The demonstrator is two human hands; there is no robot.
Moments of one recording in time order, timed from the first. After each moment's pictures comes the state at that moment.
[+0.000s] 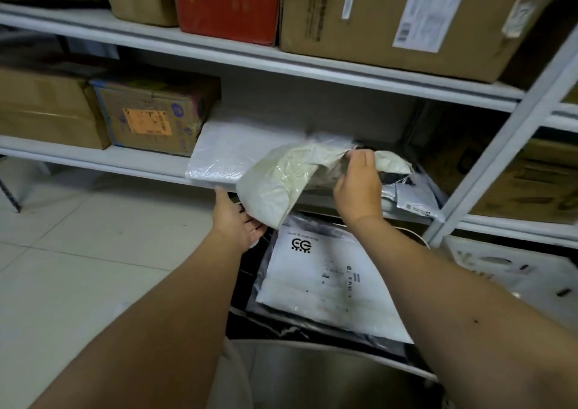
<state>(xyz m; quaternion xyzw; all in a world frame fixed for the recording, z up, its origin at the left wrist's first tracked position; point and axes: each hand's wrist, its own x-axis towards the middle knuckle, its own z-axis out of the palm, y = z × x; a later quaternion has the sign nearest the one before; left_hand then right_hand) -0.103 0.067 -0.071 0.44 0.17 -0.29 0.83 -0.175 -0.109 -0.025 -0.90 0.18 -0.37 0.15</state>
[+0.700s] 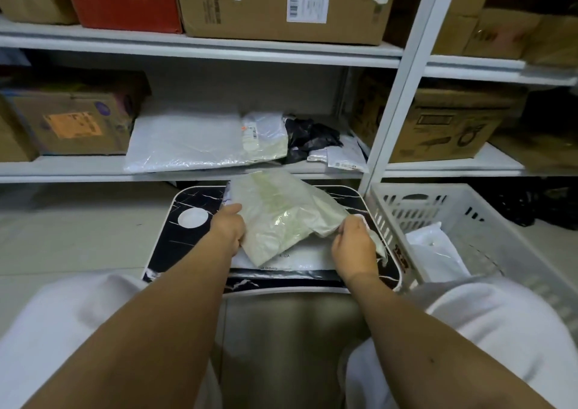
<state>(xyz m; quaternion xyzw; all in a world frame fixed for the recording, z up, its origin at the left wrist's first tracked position) -0.208 0.008 -0.108 0.72 0.03 -0.26 0.64 -0.381 -0.132 -0.119 -0.87 0.37 -0.24 0.21</state>
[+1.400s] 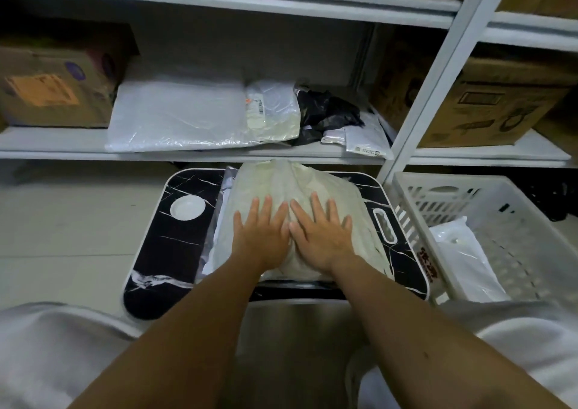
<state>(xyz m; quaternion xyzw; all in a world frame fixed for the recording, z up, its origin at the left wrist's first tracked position) -0.196 -0.035 -0.180 0.92 -0.39 -0.06 0.04 -0.286 -0.150 -0.161 -0.96 0.23 0.04 0.12</state>
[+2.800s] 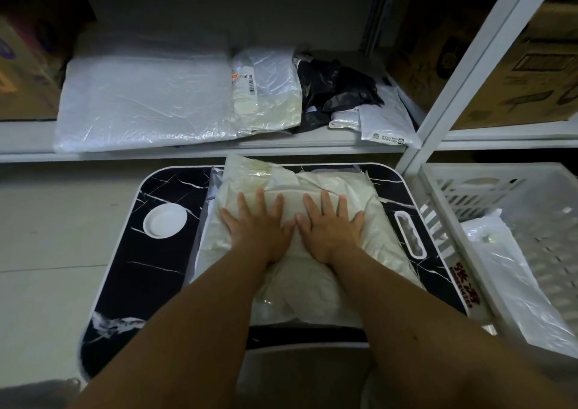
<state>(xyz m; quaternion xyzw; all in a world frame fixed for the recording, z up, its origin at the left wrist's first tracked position) -0.124 -0.098 -0.216 0.93 -0.33 -0.14 -0.05 -0.210 -0.217 -0.221 -0.94 0.31 0.13 0.11</state>
